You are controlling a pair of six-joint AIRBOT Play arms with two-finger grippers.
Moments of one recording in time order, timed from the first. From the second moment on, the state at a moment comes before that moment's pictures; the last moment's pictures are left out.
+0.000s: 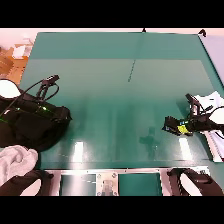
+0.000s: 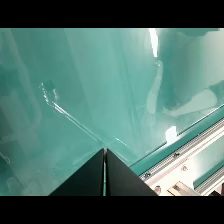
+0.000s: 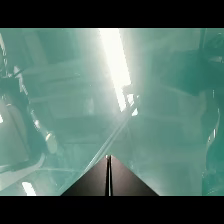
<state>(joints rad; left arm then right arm) -0.08 -1.00 0.90 1.00 -1.38 -1.31 -0.10 -0.77 0.61 -1.20 1.27 1.75</state>
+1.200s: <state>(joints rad) -0.08 -1.00 0.90 1.46 -1.21 -1.46 -0.10 -0.77 0.61 -1.20 1.21 1.75</state>
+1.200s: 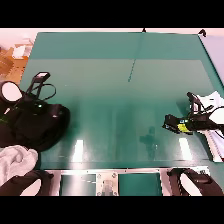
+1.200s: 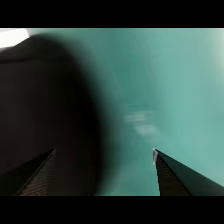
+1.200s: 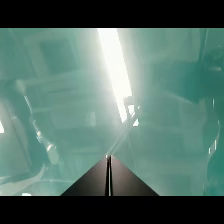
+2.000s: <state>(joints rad) 0.31 -1.09 0.64 1.82 -1.02 -1.55 -0.10 -0.77 0.61 -1.21 1.07 1.74</state>
